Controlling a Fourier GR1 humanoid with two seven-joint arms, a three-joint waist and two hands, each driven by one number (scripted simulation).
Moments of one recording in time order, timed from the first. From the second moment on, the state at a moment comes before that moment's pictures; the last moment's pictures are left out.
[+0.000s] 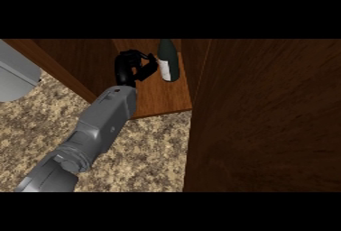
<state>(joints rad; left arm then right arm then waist) -1.16 0.05 -0.28 -0.01 0.72 0.62 -0.61 -0.56 -0.15 -0.05 -2.38 -0.26 -0.01 0.84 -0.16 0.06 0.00</state>
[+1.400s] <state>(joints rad) -1.13 0.09 -0.35 -0.02 0.64 0.69 -0.50 -0.57 -0.15 -0.03 -2.38 -0.27 0.01 0.84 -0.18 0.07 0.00</state>
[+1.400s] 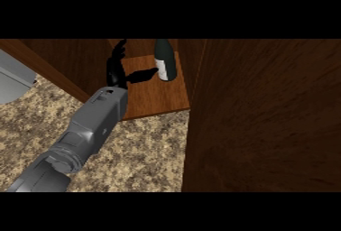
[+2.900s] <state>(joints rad) -1.08 0.01 -0.30 -0.32 0.66 0.11 -0.65 -0.58 -0.20 -0.07 -2.39 -0.23 -0.07 0.92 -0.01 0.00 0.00</state>
